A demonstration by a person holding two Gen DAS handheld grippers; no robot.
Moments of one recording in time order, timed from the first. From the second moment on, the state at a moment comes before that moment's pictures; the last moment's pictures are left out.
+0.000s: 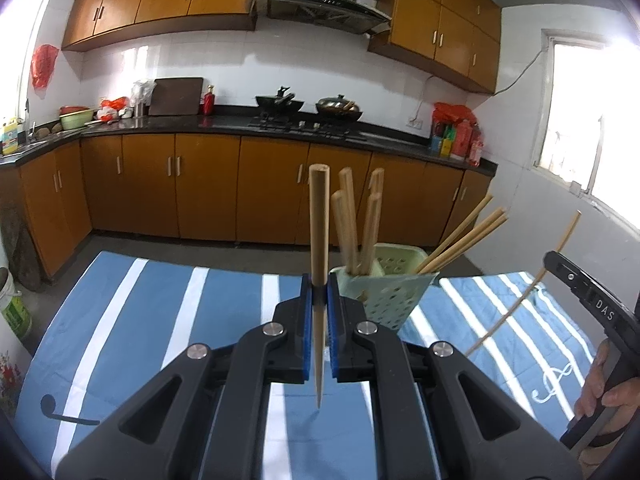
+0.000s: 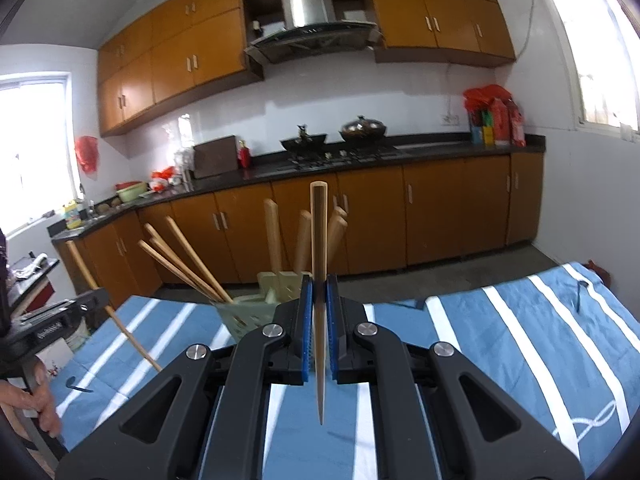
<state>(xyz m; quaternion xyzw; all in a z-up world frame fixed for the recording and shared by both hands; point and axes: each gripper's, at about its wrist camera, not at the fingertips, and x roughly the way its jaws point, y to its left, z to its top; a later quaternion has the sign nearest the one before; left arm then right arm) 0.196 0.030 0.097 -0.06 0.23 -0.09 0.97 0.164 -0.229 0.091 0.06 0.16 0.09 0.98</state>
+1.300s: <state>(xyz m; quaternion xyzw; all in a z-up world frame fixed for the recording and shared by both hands) 0.259 0.004 0.161 -0.10 0.11 -0.08 0.98 0.210 -0.212 0.134 0.07 0.06 0.11 0.99</state>
